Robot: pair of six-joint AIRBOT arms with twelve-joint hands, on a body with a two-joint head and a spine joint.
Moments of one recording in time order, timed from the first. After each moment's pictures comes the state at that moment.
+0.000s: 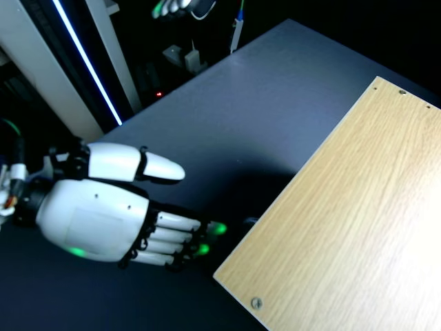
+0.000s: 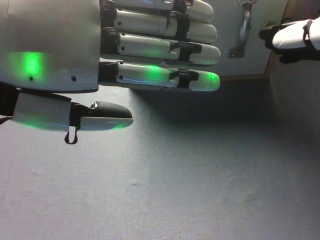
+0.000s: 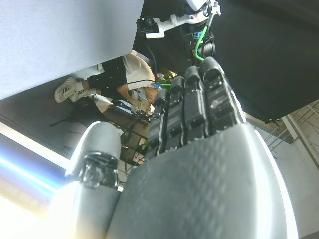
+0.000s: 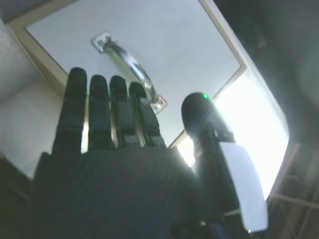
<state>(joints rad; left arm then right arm) -0.03 -0.77 1.07 1.55 -1.04 0.12 -0.33 -0.90 1.18 -0.83 0.11 0.92</state>
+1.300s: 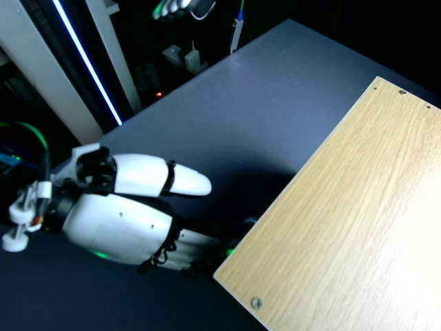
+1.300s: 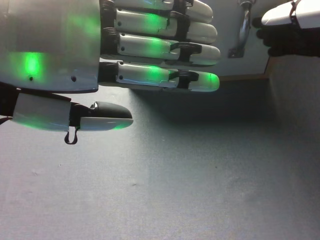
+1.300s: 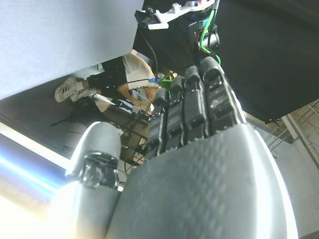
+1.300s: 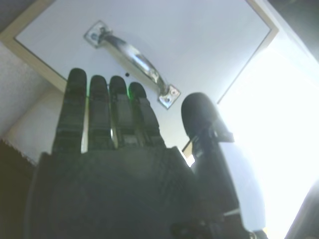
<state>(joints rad) -0.03 -0.77 1.07 1.55 -1.04 0.12 -0.28 -0.98 1.23 -0.61 0.00 0.92</state>
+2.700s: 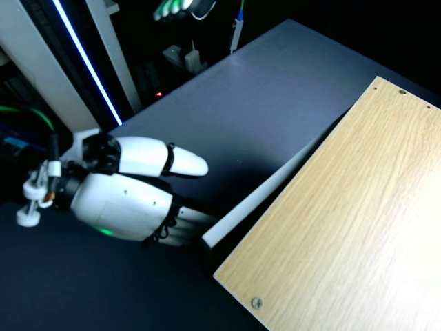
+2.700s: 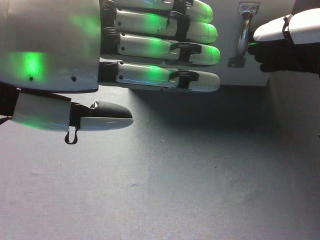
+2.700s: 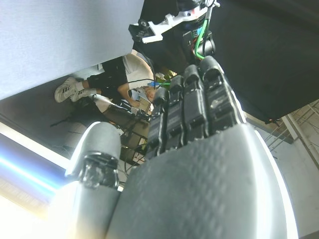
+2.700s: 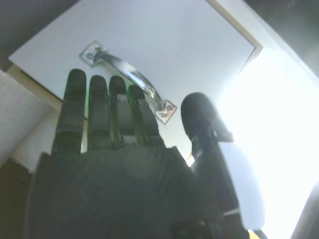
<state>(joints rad) -0.03 -0.77 1.07 1.55 -1.04 0.12 -0.29 -0.94 1.13 -0.60 -0.01 0.92</state>
